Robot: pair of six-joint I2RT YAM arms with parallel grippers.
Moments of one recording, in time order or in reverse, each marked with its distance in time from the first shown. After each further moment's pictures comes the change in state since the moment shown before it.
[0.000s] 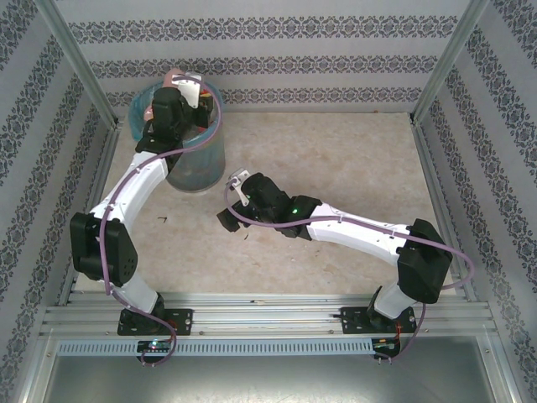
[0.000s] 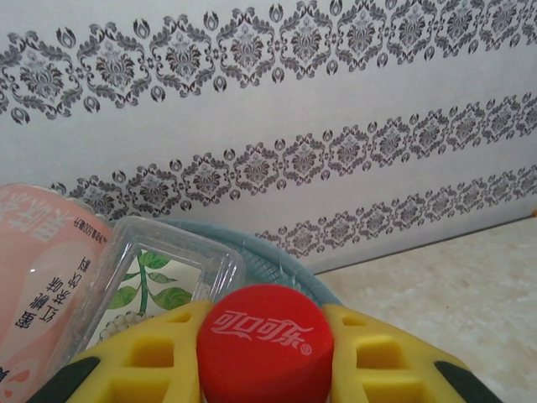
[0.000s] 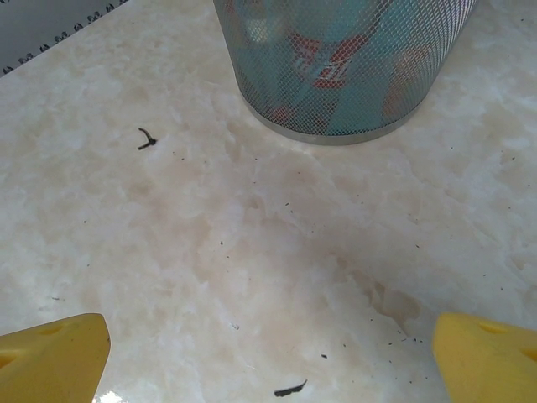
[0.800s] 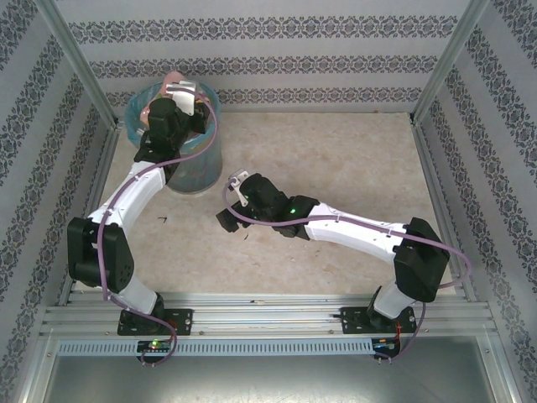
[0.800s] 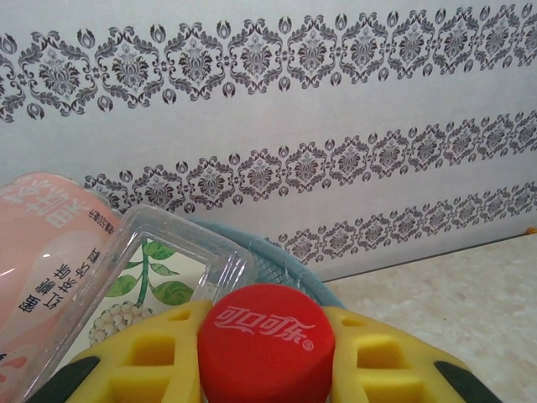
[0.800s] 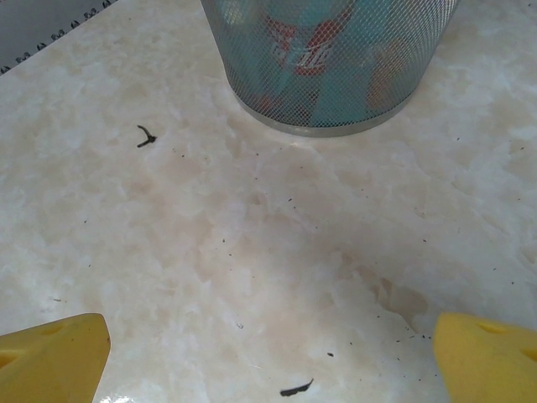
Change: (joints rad) left arm 0.017 -0.032 -0.167 0.167 0.014 -0.030; right arm 0.000 0.020 0.002 -0.001 -0.006 0.027
